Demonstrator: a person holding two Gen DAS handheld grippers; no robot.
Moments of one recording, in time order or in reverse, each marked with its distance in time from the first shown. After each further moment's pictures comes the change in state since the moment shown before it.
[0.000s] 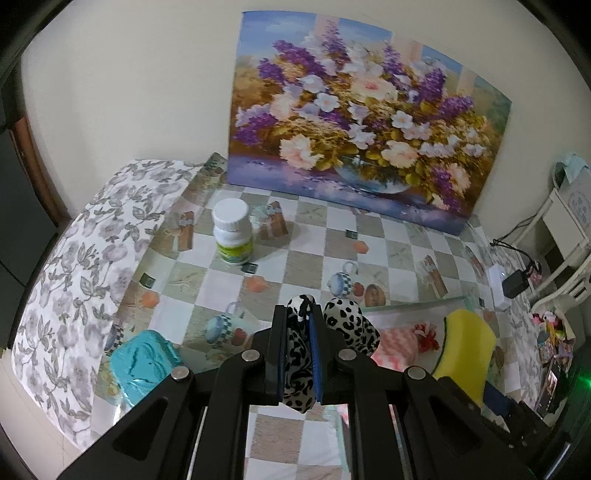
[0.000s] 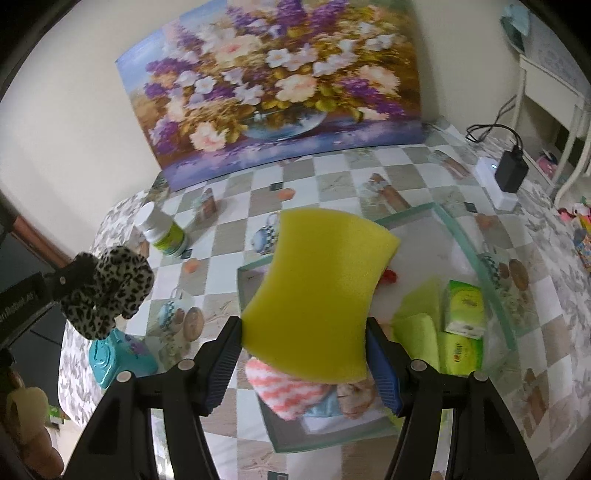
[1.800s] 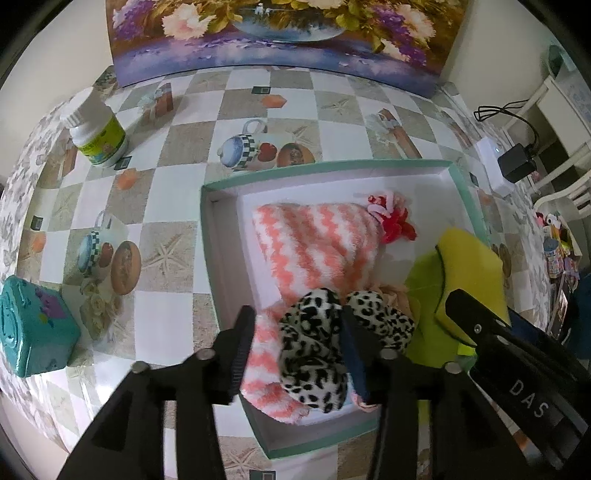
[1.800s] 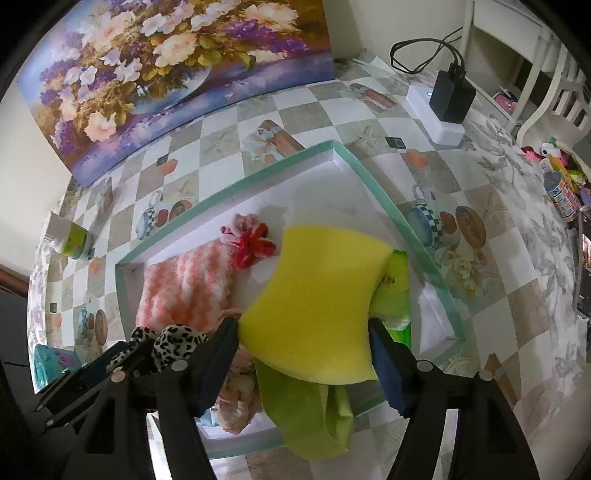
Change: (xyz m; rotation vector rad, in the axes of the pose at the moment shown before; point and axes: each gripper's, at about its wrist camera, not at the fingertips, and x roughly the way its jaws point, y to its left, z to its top) left arm 0.110 -0.100 -0.072 0.152 0.393 -0.063; right arm 0.055 -0.096 0.005 0.127 0.187 -0.164
